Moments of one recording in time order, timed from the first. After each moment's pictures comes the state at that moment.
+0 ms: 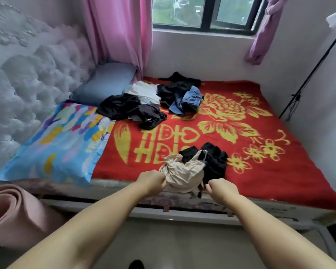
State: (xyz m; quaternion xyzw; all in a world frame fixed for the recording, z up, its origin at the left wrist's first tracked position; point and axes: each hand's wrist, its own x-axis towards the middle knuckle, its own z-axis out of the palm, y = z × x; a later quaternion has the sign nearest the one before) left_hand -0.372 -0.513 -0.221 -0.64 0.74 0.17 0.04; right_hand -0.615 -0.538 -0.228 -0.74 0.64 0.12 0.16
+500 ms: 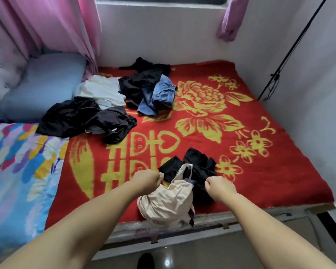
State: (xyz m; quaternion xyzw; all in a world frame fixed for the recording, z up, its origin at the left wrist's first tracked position) left_hand -0.393 -0.778 -0.277 -0.57 0.79 0.19 0.11; right_hand -0.642 -0.746 -0.277 -0.64 0.73 0.10 0.23
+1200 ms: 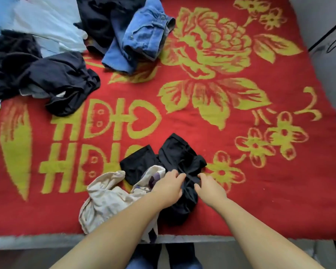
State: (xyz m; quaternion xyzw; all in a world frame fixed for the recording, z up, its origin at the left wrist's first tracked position) left_hand -0.620 -0.919 -0.467 -0.54 0.74 0.36 0.14; right_hand -0.785 -0.923 -0.482 -0.60 0.68 0.18 0.38
